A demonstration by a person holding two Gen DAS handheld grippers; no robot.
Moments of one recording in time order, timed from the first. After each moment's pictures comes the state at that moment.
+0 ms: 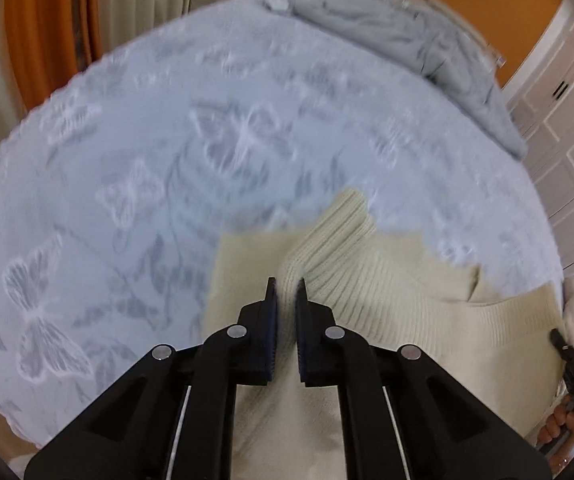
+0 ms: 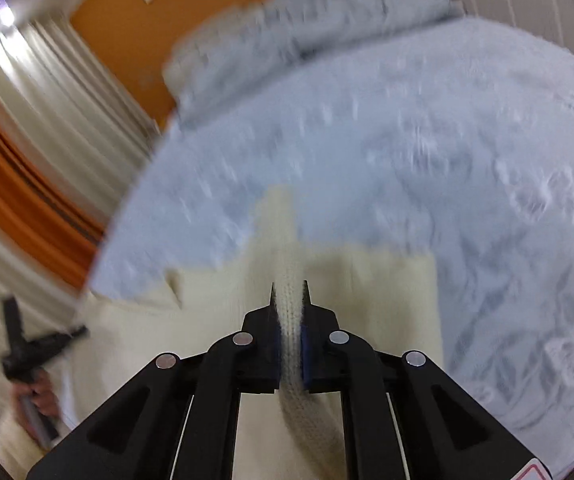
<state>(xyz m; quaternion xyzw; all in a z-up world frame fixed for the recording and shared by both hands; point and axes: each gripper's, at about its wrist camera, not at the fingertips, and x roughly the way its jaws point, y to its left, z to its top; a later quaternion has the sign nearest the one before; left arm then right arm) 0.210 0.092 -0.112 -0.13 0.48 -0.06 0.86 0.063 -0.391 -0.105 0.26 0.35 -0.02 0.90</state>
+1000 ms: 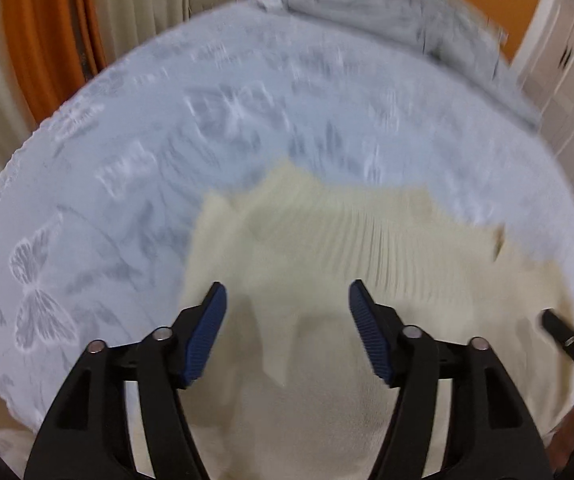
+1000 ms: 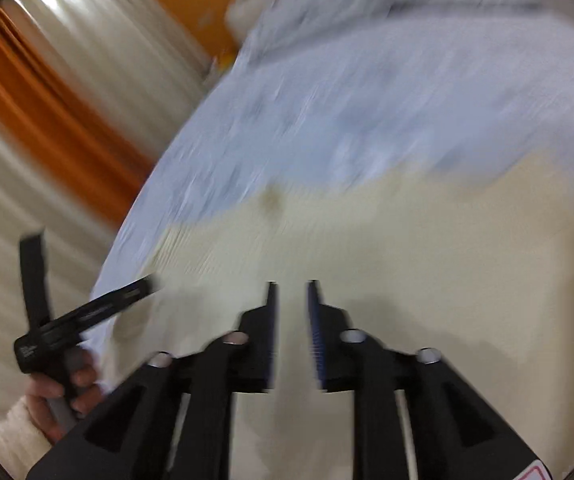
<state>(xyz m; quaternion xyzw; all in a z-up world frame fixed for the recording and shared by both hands) 0.182 0.062 -0.133 -0.08 0.47 -0.04 0.88 0.093 -0.276 -0.129 0.20 0.41 0.07 0.89</state>
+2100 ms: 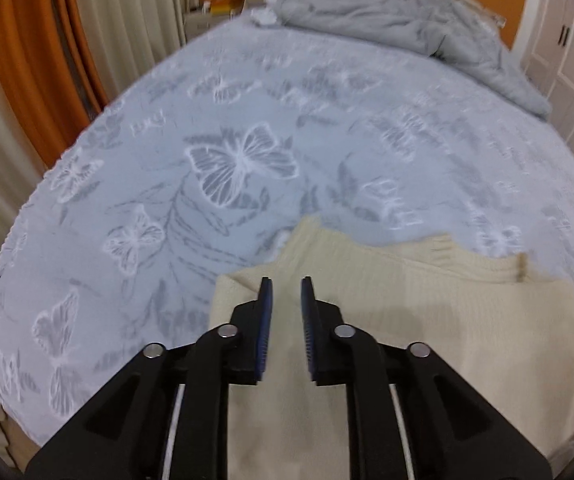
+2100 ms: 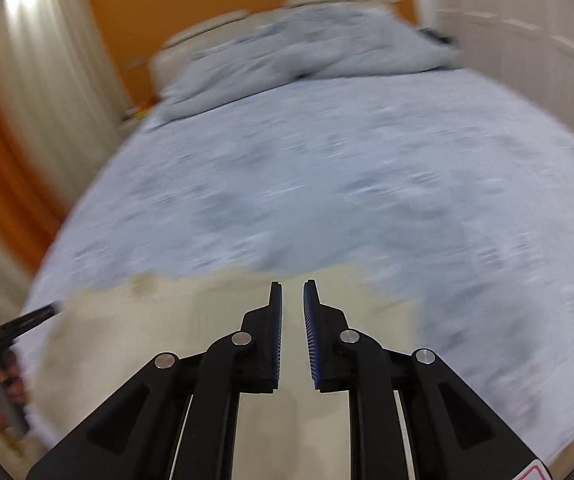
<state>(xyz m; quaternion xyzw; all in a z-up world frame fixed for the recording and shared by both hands) 0.214 0.044 -0.120 -0.02 0.47 -0.02 0.88 0.081 -0.332 -0.078 0.15 0.38 -0.06 0.91</state>
